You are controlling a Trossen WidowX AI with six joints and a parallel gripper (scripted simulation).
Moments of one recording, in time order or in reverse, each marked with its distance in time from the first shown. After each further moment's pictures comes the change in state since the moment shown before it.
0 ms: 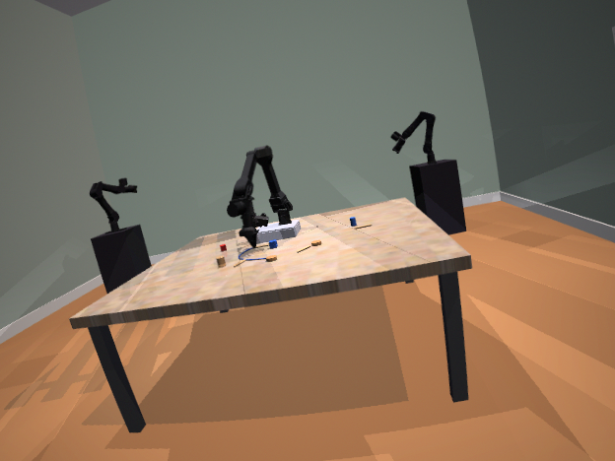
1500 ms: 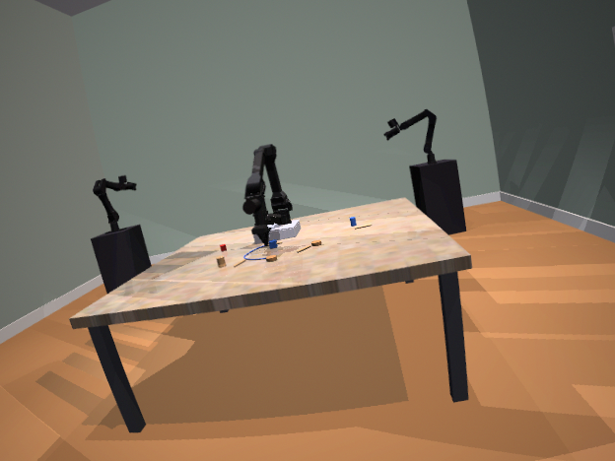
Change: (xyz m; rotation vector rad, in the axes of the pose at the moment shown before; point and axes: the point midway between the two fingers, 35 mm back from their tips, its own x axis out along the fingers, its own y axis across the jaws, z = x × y) arm -0.001 0.000 0.055 0.002 -0.003 0.001
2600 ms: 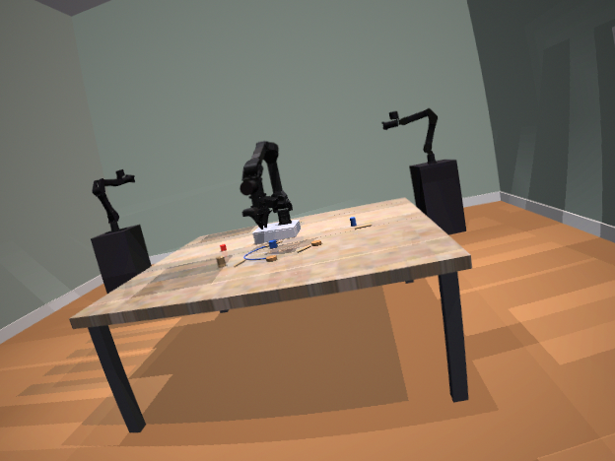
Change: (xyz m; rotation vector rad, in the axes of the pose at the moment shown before) arm -0.076 -0.003 0.003 0.374 -0.001 -0.009
